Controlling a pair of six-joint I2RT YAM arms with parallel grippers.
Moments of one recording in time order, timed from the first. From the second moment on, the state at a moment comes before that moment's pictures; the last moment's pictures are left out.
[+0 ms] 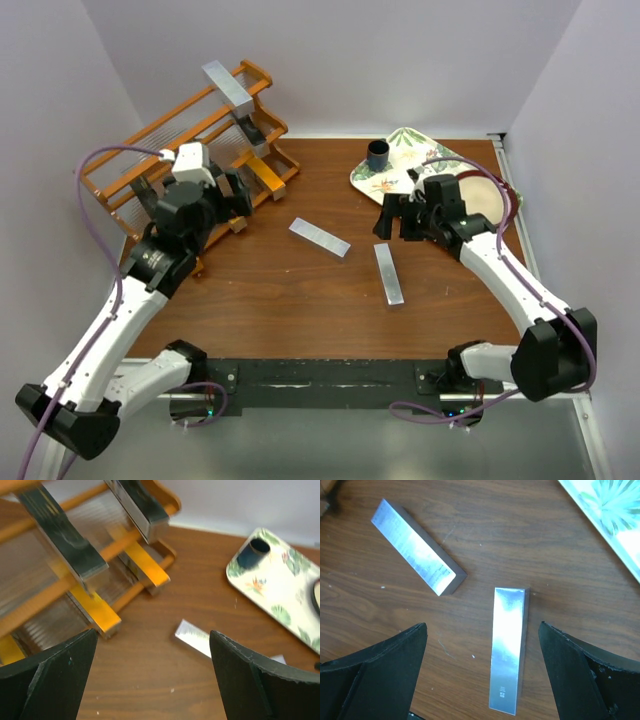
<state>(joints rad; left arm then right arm) -0.44 0.94 1.07 -0.38 -0.36 -0.35 0.31 1.26 0.99 -0.48 -0.17 0.33</state>
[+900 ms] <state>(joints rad) -1.01 1.20 0.80 -0.19 -0.40 -0.50 0.43 1.64 1.18 -0.67 0.09 0.33</state>
